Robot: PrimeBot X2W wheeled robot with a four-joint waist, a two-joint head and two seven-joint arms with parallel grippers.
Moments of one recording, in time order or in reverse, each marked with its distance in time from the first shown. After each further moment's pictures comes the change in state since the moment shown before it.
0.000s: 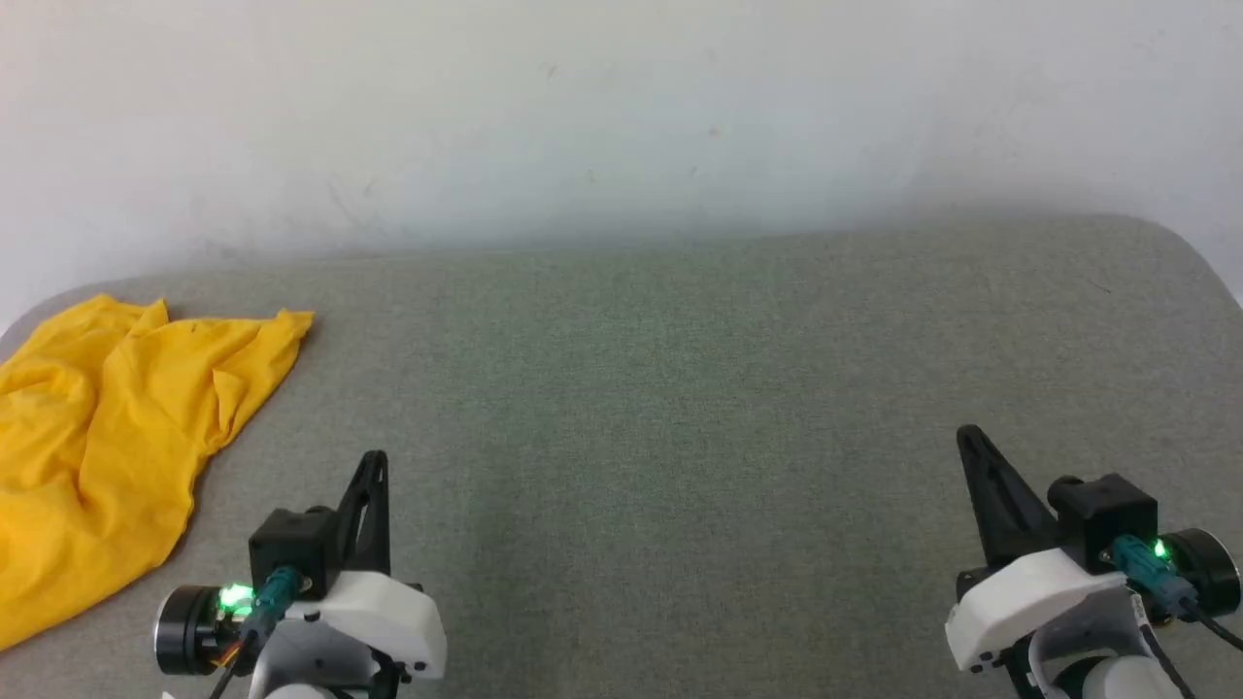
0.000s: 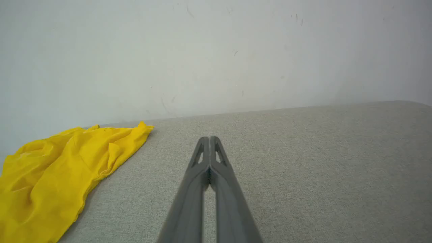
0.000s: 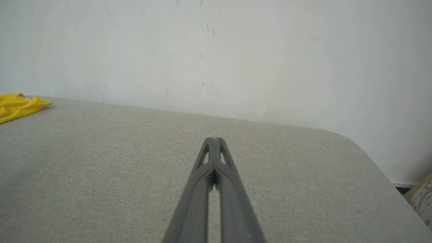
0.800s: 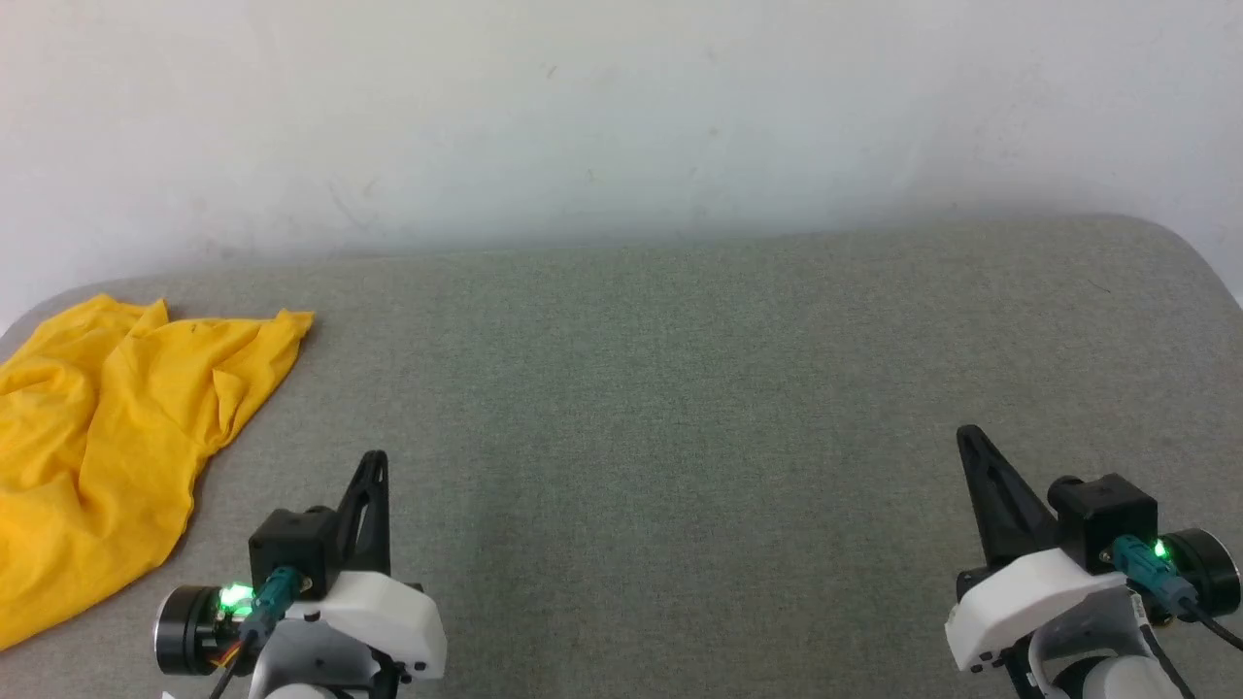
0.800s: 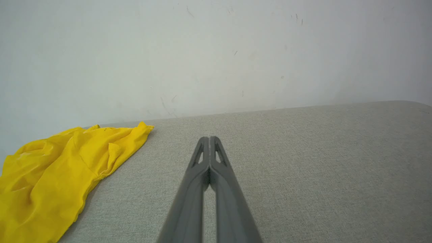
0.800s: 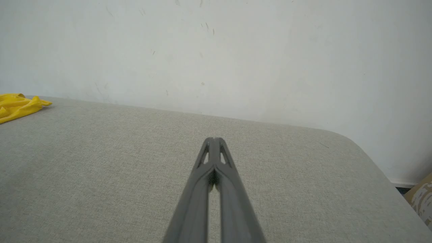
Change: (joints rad) left arm 0.000 0.000 0.000 0.000 0.000 0.000 0.000; right arm 0.000 0.000 0.000 0.000 0.000 0.000 0.000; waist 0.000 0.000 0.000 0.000
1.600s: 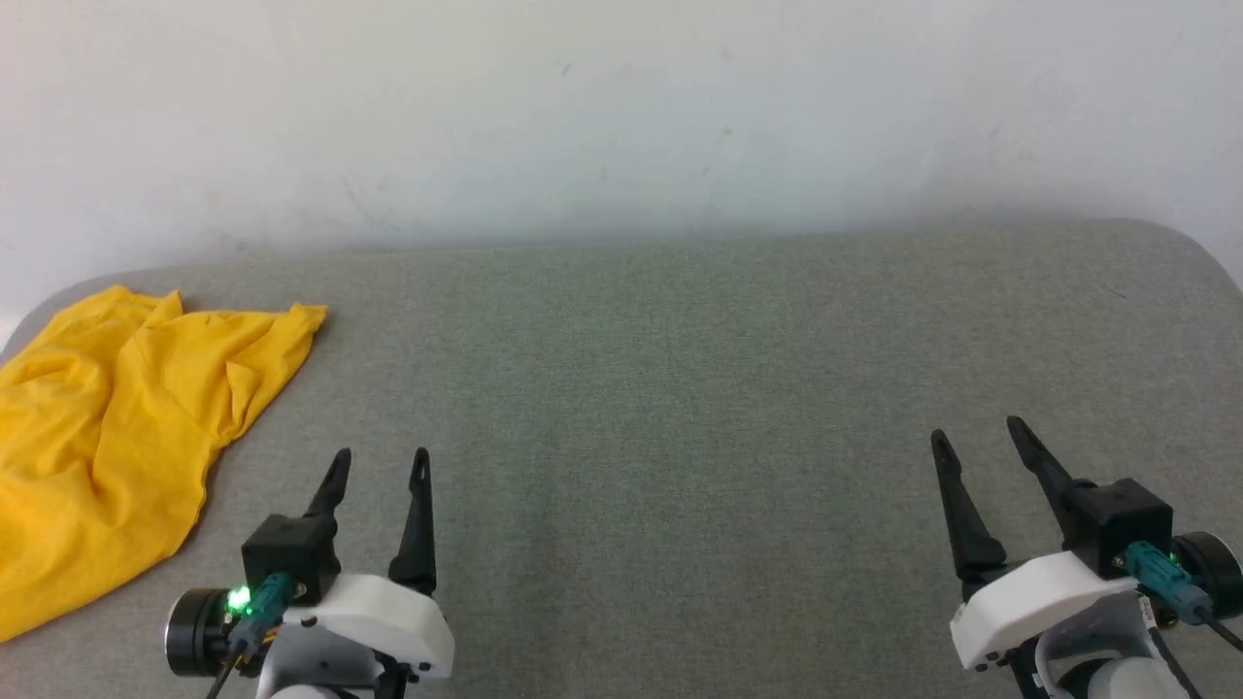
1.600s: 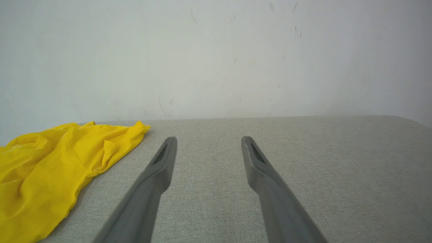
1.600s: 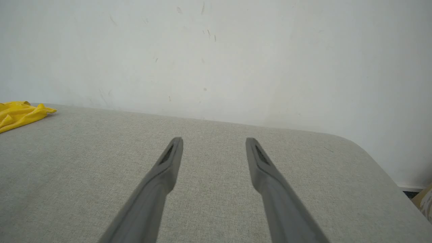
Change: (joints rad) left arm 0.000 0.000 -0.016 0.007 -0.065 -0.001 -0.035; right arm 0.001 -0.001 -0.009 0.008 0.019 0.000 -0.033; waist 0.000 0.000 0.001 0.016
